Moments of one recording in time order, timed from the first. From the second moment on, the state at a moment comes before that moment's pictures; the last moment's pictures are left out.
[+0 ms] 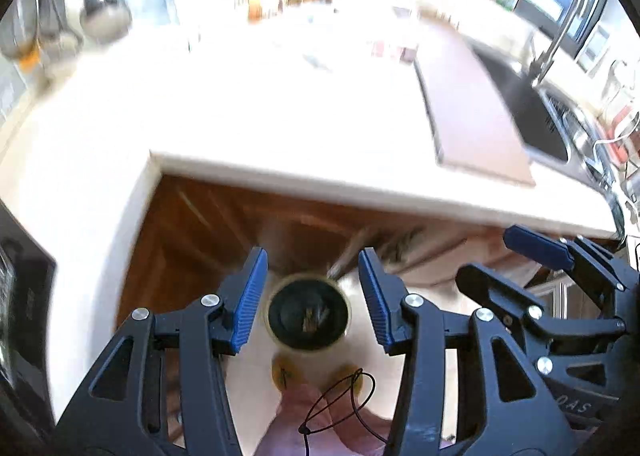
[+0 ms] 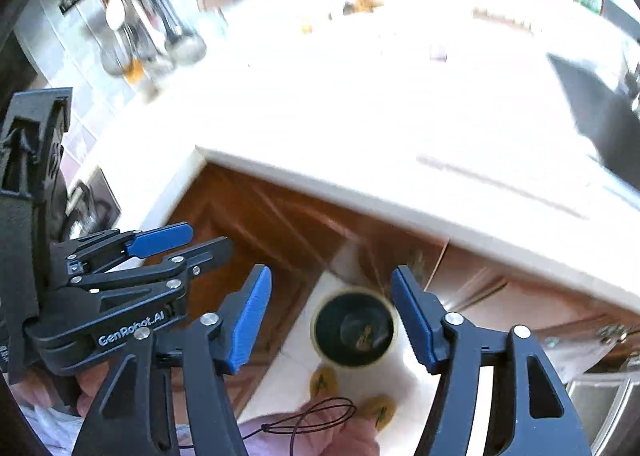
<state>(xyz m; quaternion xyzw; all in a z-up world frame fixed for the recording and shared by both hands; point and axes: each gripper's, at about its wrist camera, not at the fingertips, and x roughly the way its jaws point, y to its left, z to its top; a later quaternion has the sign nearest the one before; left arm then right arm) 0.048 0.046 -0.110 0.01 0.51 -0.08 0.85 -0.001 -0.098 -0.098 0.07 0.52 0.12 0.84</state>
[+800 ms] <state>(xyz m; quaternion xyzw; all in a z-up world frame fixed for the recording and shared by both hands) 0.189 0.023 0.011 0.04 0.45 -0.14 0.88 0.163 -0.156 0.062 0.11 0.48 0.05 0.87</state>
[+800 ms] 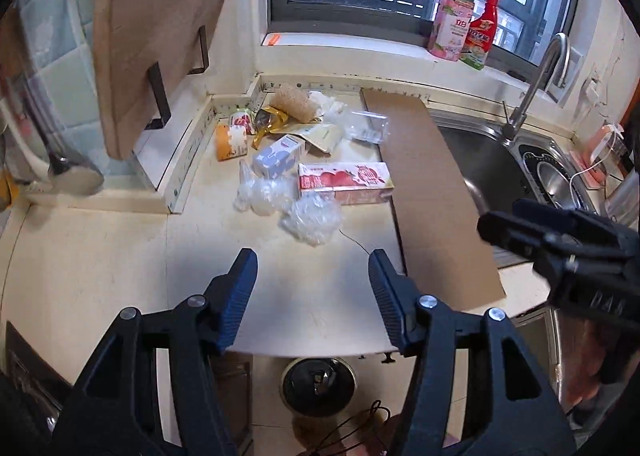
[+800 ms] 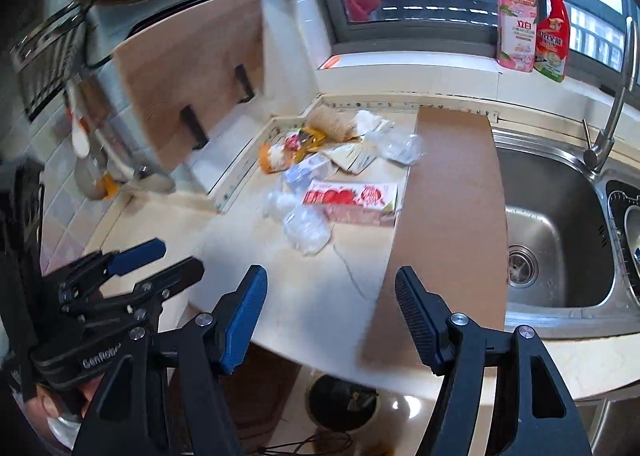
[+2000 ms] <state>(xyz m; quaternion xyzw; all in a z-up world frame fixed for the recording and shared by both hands) 0.366 0.004 -0.172 -0.16 0.60 0.02 0.79 0.415 -0.164 -0.126 -0.08 0.55 0.33 0.76</state>
